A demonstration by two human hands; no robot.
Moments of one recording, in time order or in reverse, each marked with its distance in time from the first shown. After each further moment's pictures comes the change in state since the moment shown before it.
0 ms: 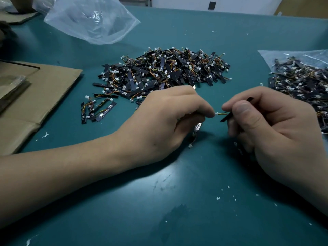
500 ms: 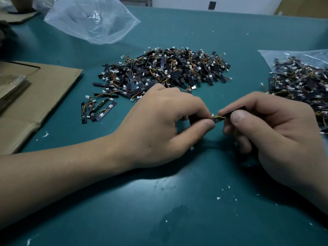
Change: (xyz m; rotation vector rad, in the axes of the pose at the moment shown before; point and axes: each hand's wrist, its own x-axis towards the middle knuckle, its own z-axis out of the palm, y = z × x) left_hand -0.005 0.009 -0.008 0.075 0.024 0.009; right_hand -0.001 -0.003 -0.001 0.012 -0.067 0.029
